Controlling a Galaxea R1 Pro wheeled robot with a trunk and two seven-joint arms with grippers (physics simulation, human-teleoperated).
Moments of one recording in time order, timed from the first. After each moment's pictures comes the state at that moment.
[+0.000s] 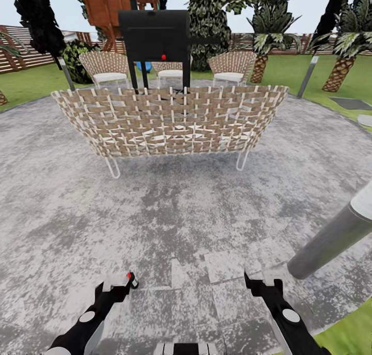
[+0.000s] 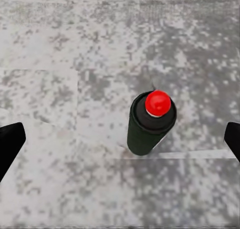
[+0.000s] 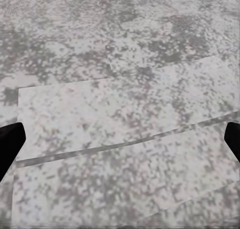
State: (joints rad) left arm -0.52 0.05 0.10 -0.35 -0.05 -0.28 -0.06; right arm -0.29 -0.06 -0.03 -0.92 0.02 0.00 0.00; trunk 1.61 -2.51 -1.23
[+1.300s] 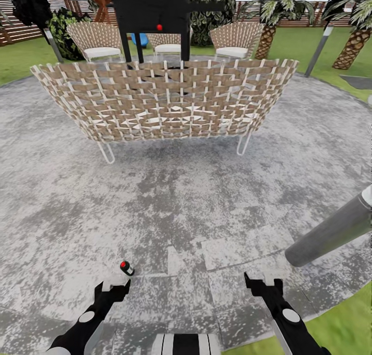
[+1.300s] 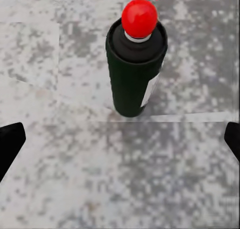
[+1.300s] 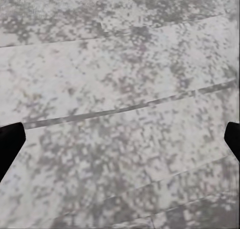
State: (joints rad) left arm -0.52 0.06 0.11 -0.35 -0.05 -0.29 -0.06; right arm -0.29 -0.06 -0.03 -0.93 0.02 -0.01 0.00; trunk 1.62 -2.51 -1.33
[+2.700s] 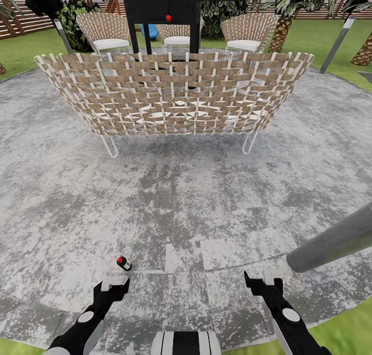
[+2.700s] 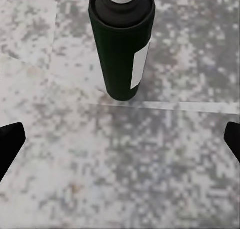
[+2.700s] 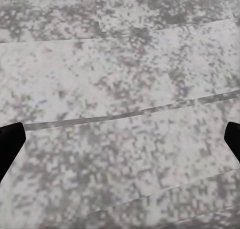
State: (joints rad) left arm -0.52 0.06 0.11 -0.35 -0.04 -0.29 -0.06; right arm -0.29 -0.06 -0.03 -0.93 0.02 -0.01 0.00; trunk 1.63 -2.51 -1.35
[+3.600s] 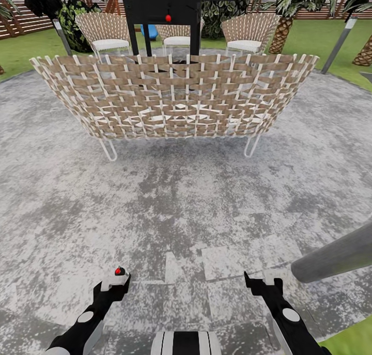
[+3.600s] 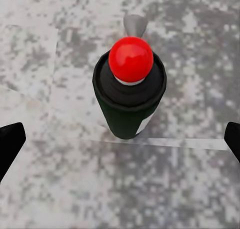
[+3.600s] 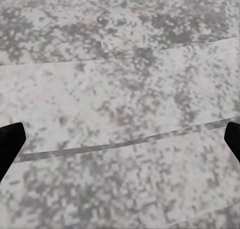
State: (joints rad) left arm -0.52 0.06 0.11 -0.35 -0.04 -0.29 -0.06; right arm -0.29 -0.06 -0.03 -0.93 0.02 -0.01 0.00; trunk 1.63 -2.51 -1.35
